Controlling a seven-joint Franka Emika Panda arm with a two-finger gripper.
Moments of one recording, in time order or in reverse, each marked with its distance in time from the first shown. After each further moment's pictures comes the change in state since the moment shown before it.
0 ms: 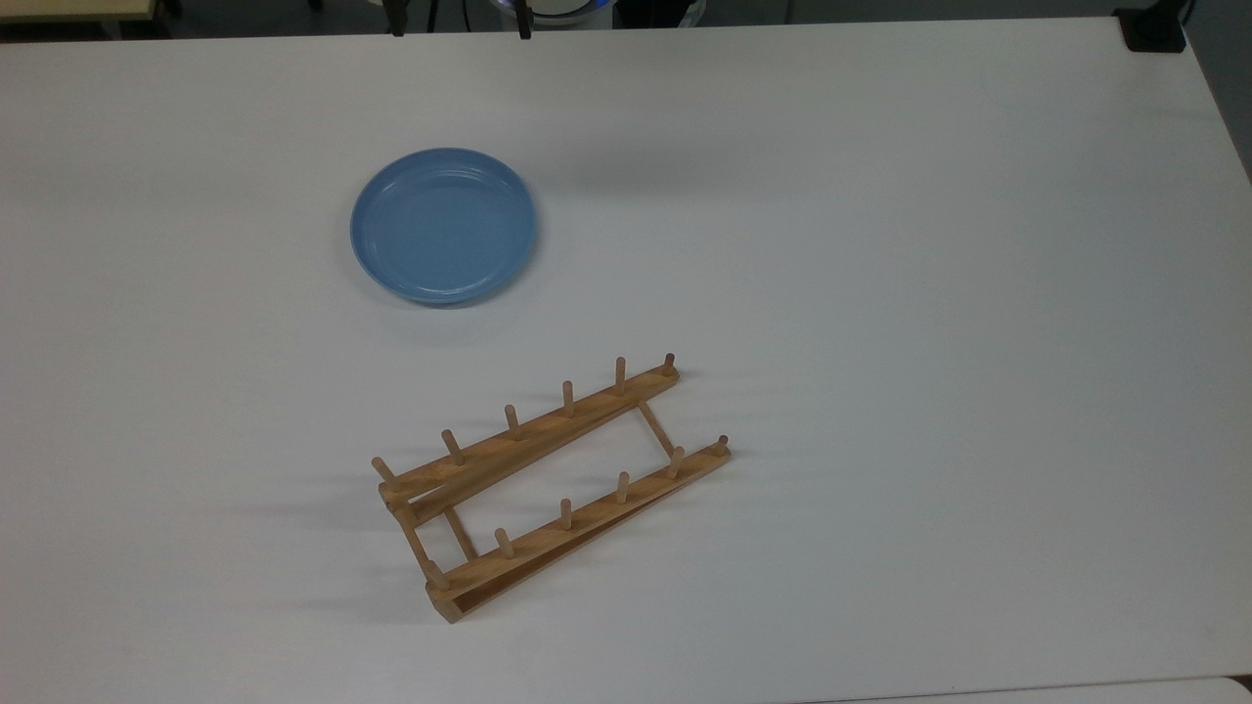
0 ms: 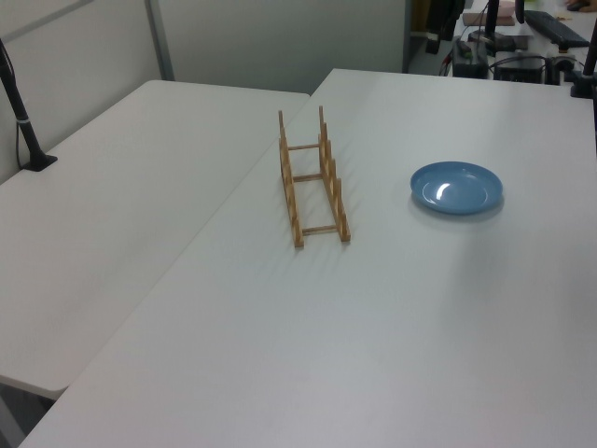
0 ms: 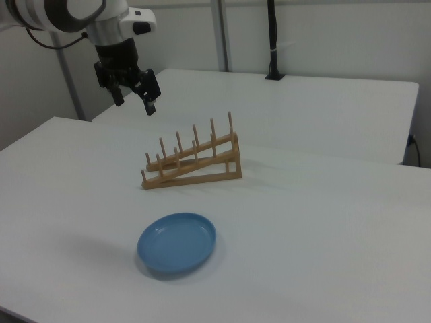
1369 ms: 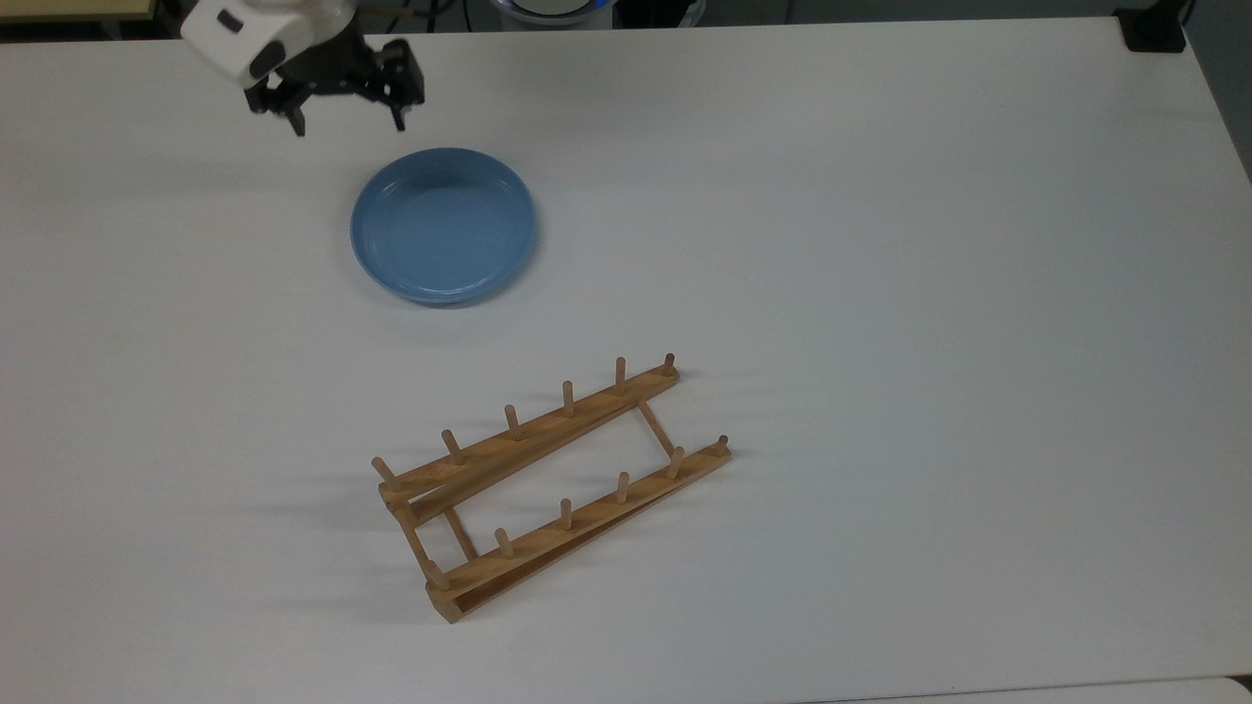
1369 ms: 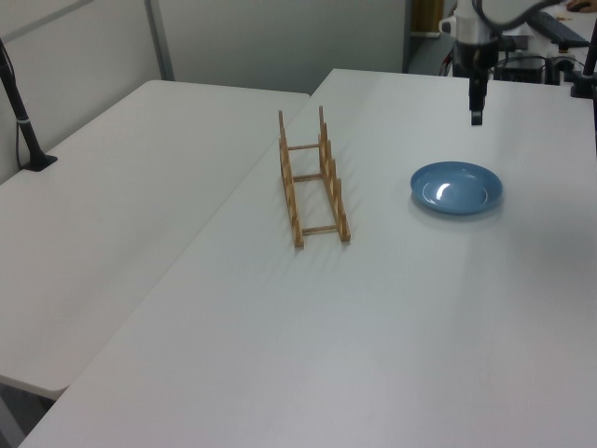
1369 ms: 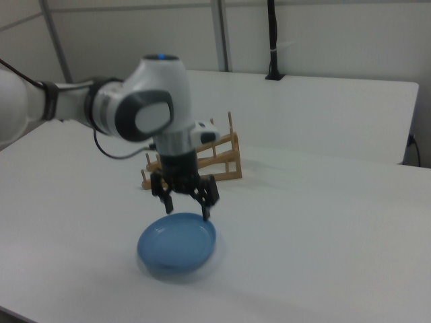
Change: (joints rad) arm -0.146 0.031 -0.077 -0.434 -0.134 0.259 -0.363
